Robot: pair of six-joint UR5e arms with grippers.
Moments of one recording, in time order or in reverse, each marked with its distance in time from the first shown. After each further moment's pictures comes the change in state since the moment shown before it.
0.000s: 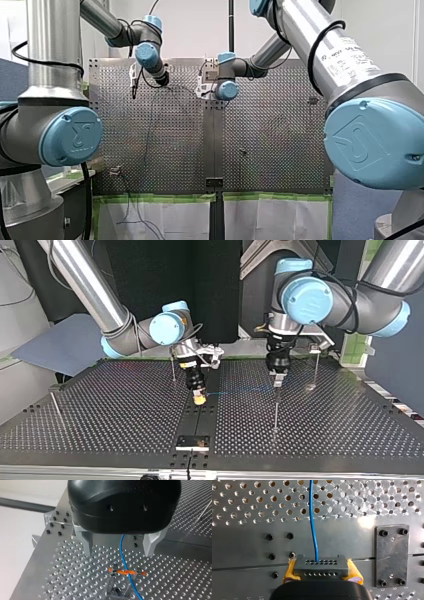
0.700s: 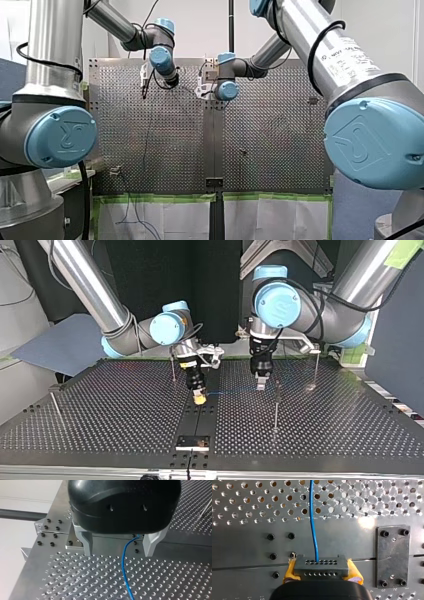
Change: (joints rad) left arm -0.106 -0.096 0.074 0.042 -0.124 0.038; right arm 0.001 0.001 0.000 0.001 0.000 -0.005
